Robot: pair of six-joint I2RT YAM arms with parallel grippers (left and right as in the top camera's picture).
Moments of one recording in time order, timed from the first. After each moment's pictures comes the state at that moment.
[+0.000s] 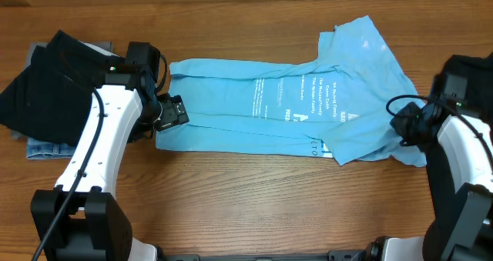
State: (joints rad) left arm -0.07 1.67 1.39 -1.22 -0.03 -0.46; right arm -0.33 1.58 1.05 -0.76 -0.08 0.51
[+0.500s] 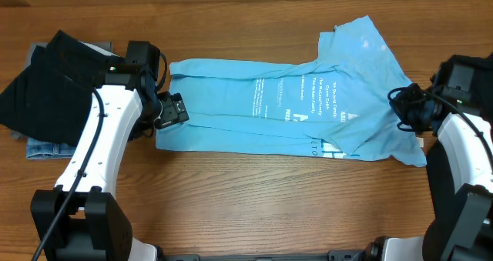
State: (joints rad) left arm -0.07 1.67 1.39 -1.19 -0.03 -0.46; right arm -0.31 1.58 1.06 -0.56 -0.22 0.60
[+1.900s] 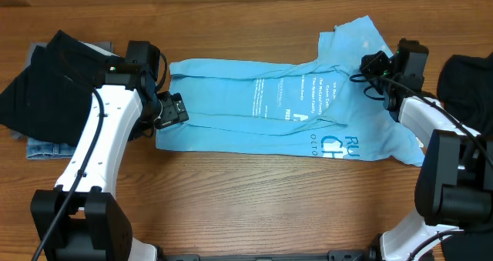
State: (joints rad) left arm -0.07 1.67 1.39 -1.19 -0.03 -0.46; right arm -0.13 1.87 1.07 0.15 -0.22 0.73
